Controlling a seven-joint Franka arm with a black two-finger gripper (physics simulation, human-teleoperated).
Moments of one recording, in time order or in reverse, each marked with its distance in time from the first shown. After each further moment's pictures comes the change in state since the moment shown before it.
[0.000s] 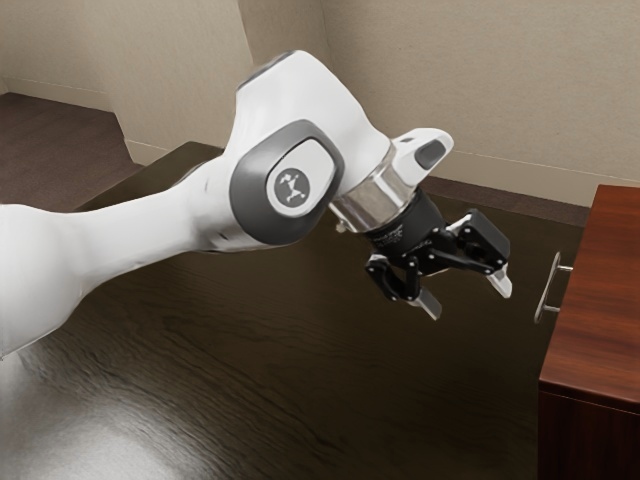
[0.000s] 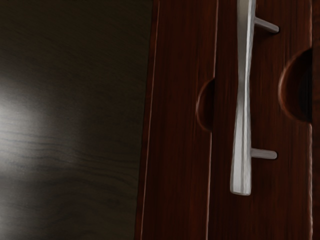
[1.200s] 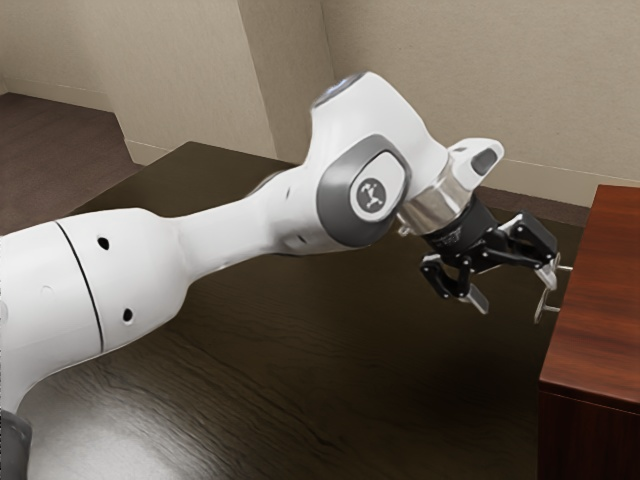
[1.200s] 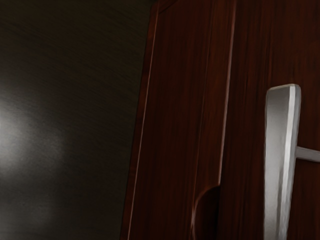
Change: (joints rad) arm -0.049 0.270 0.059 0.244 -0.019 0.033 -0.029
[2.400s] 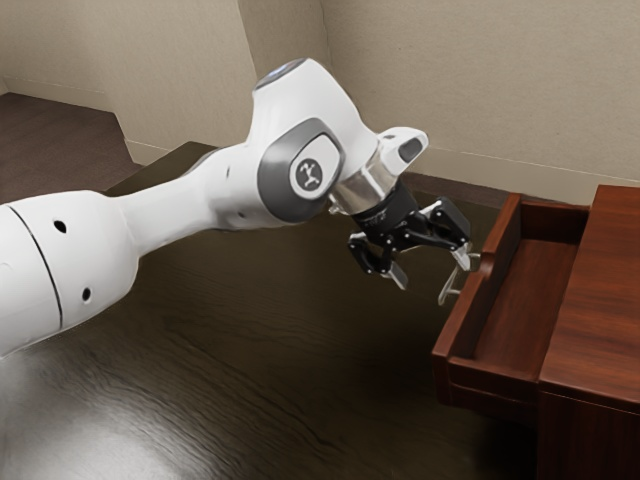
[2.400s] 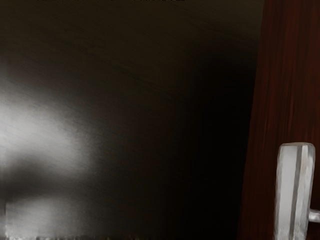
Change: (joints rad) arm 0.094 -0.082 0.048 -0.077 0.095 -0.062 0.046
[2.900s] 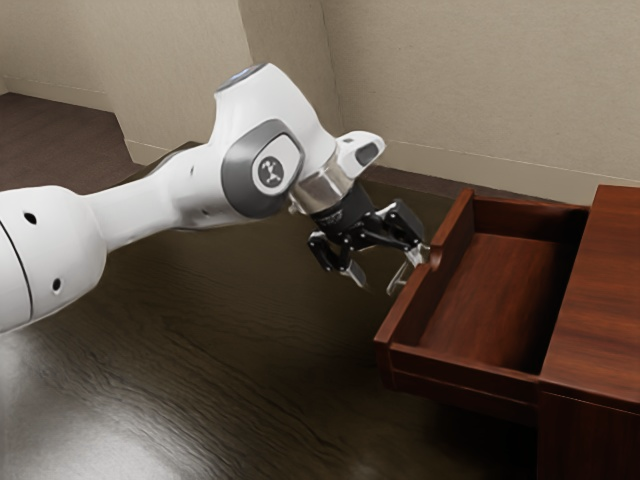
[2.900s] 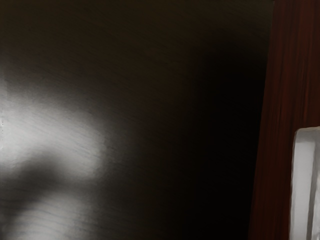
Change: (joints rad) arm 0.120 -0.043 -0.050 -0.069 0.024 -0.013 0.072
